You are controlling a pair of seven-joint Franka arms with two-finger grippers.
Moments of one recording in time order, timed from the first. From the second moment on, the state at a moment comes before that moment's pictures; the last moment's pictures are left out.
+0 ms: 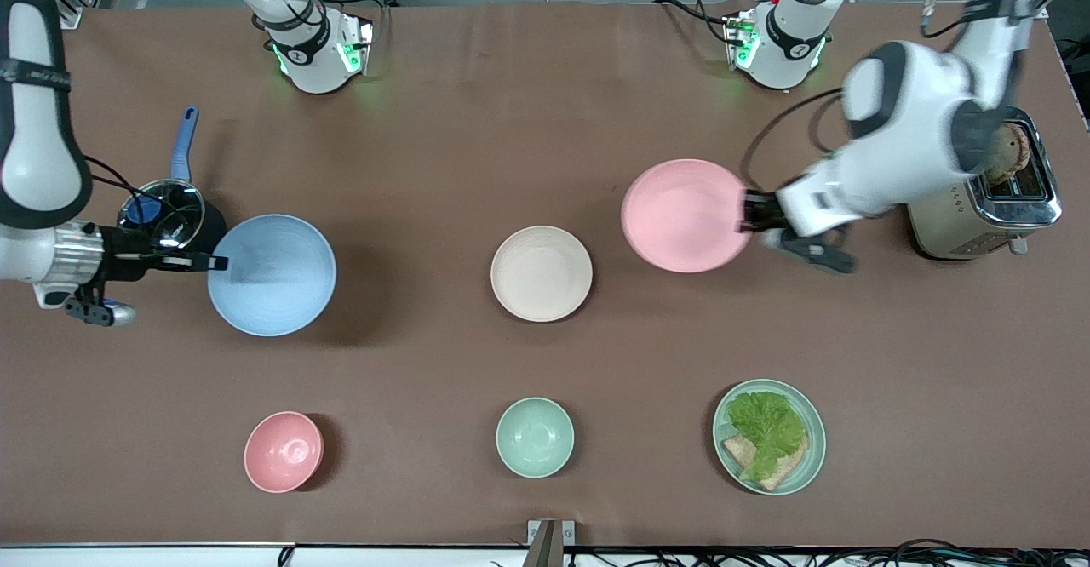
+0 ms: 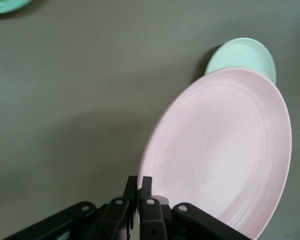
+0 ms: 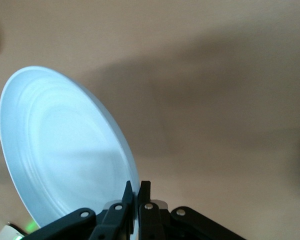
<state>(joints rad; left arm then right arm) -0.06 0.12 -0.33 -2.02 -0.36 2.11 0.06 -0.12 0.31 -0.01 -1.74 0.41 1.72 -0.01</state>
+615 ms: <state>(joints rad) -0.20 0.54 -0.49 -1.93 -0.14 2.55 -0.39 -0.09 0.29 0.17 -1.74 0.41 1.79 0.24</state>
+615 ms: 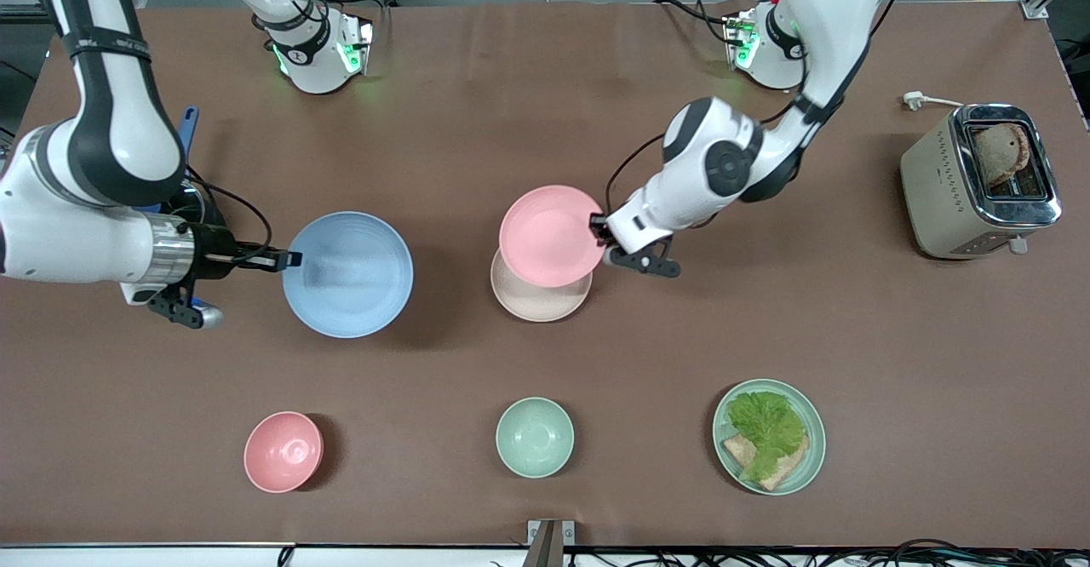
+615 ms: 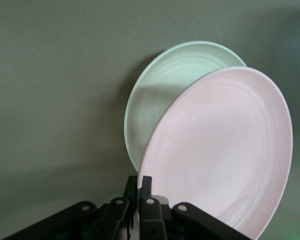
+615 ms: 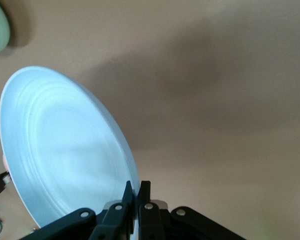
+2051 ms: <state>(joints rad) 0.03 0.28 -0.53 -1.74 0.13 2.08 -0.55 0.34 0.46 0.21 -1.90 0.47 2.43 0.40</state>
